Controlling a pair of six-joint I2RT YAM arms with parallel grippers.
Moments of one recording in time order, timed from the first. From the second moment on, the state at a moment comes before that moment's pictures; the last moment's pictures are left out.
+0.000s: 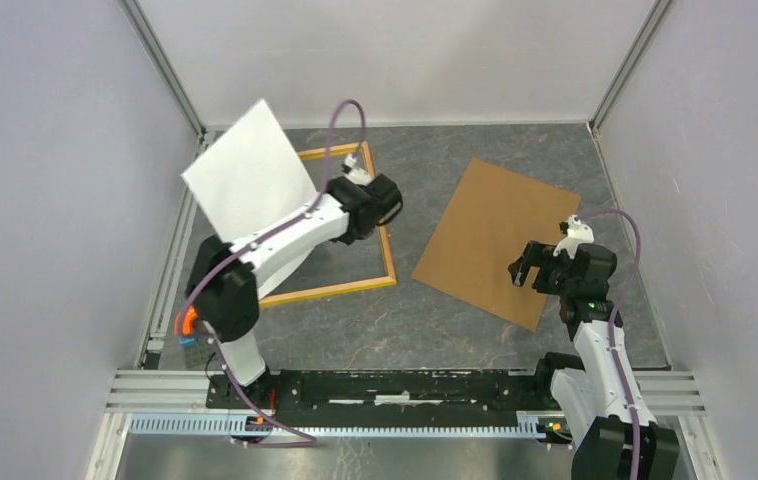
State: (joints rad) left arm -0.73 1.71 1.51 -1.20 -0.91 -0.44; right arm -0.18 0.77 0.35 -0.20 -0.32 0.14
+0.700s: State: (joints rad) left arm -0.83 2.00 1.59 -1.05 -0.71 -0.42; right arm -0.17 0.76 0.34 -0.20 -0.31 0.14
